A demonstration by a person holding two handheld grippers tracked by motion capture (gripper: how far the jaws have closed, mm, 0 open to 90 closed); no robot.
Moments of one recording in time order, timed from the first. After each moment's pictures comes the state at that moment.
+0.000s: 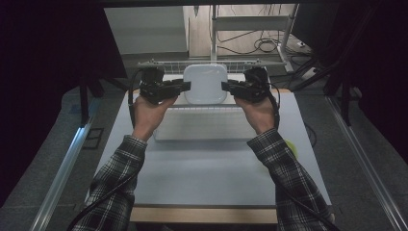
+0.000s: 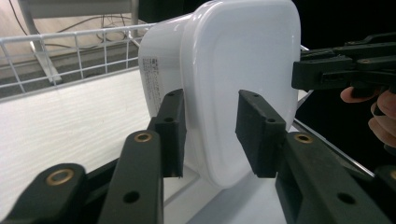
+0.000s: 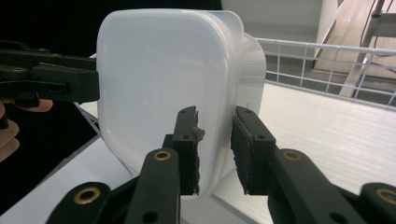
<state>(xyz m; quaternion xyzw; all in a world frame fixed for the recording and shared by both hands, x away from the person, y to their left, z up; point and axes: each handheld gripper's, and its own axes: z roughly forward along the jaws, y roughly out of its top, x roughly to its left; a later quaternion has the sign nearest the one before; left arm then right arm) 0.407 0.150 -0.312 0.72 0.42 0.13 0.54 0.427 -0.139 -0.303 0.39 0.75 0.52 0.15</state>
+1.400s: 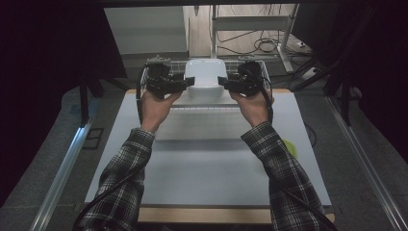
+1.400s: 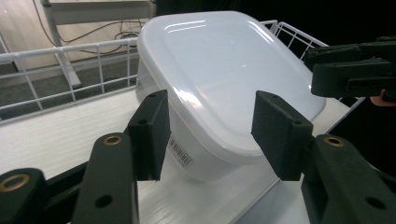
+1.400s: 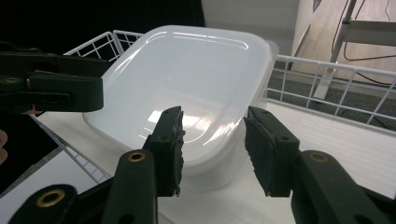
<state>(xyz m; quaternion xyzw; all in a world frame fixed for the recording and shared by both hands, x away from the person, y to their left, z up) 0.438 0.144 -0.322 0.72 0.43 0.16 0.52 0.450 -0.126 -0.305 0.40 0.75 0.50 0.19</state>
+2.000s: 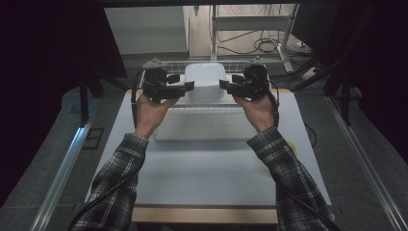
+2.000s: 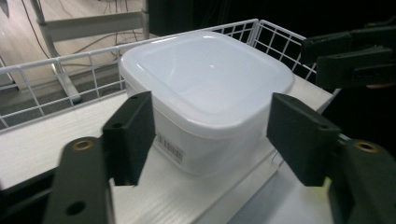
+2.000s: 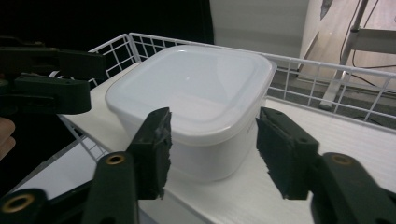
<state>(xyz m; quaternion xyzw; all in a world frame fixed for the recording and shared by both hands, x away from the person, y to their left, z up) 0.413 0.147 -0.319 0.73 0.39 0.18 0.53 0.433 -0.138 -0.302 0.38 0.75 0.51 0.18</state>
